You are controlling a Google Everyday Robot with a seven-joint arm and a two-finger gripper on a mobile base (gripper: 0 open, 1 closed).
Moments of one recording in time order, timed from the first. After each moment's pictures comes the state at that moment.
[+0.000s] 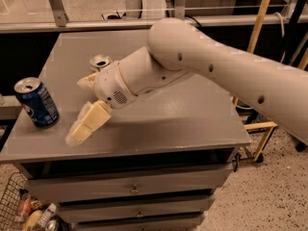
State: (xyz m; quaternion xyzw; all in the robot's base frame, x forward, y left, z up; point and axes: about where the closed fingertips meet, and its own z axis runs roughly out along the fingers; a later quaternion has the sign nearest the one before) arm 0.464 0.172 0.889 -0.64 0.57 0.38 0.34
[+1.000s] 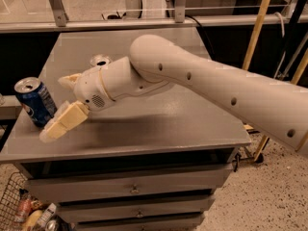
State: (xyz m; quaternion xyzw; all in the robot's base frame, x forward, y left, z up) arm 0.477 0.228 0.888 -0.61 0.55 0.42 0.38
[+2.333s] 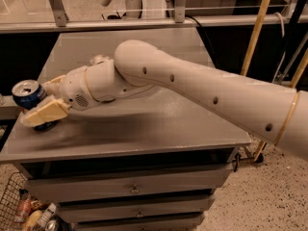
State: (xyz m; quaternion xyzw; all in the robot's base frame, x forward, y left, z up) arm 0.490 0.267 0.889 -0.59 0.55 0.43 0.41
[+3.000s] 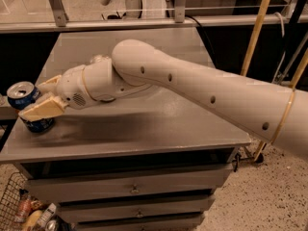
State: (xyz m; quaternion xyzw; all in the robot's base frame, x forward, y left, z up) arm 0.493 0.273 0.892 -0.59 0.55 0.43 0.41
